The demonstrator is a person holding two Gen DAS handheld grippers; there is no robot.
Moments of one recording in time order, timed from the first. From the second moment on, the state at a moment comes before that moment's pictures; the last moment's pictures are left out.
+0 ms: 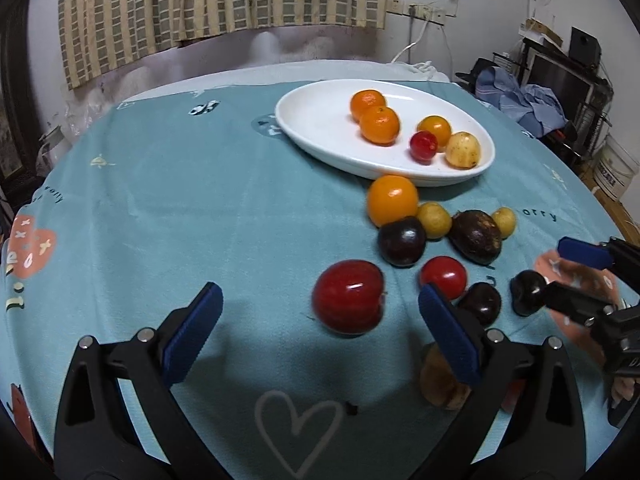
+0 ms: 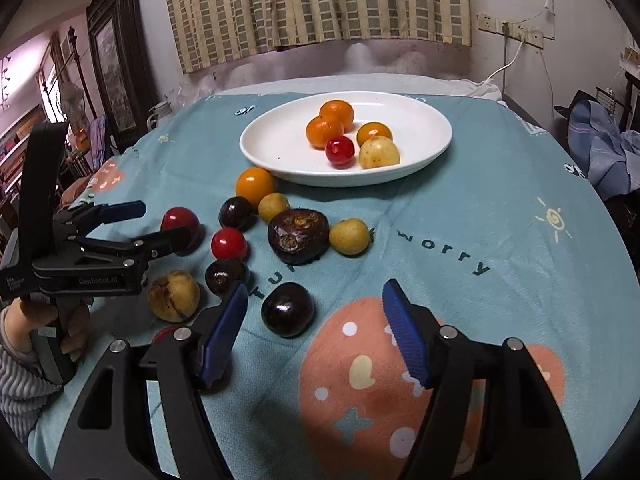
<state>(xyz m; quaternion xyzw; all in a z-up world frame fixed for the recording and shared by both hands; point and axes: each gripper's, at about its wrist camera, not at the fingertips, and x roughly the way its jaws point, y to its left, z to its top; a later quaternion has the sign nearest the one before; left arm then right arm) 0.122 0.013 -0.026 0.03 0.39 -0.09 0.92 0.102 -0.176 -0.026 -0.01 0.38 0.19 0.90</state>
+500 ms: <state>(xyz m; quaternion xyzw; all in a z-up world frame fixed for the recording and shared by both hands) 0.129 -0.011 -0.037 0.06 0.41 -0.14 0.90 0.109 -0.158 -0.039 -0.03 0.42 0.22 0.88</state>
